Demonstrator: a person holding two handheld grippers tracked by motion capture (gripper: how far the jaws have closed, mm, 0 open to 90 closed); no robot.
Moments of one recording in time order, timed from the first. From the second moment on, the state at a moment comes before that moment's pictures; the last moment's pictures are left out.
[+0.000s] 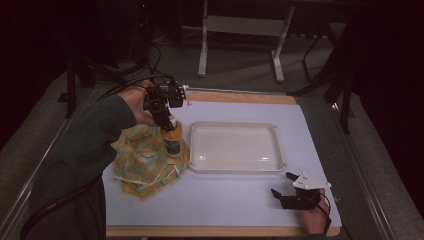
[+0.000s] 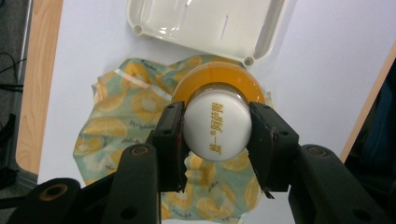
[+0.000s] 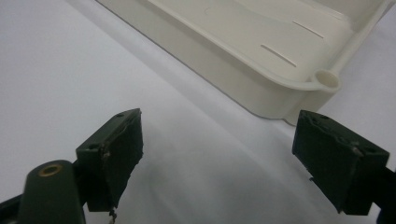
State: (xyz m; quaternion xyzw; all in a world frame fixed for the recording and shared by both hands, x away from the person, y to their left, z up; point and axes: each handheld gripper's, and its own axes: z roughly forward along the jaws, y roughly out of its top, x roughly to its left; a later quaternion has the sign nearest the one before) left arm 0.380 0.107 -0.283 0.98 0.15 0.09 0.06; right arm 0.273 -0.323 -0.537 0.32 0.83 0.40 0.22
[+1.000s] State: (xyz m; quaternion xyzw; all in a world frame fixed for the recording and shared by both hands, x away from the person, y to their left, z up) left arm 0.385 0.068 -0.291 0.99 0.13 0.08 0.06; right arm 0.273 -0.324 -0.537 0.32 0.83 0.40 0.22
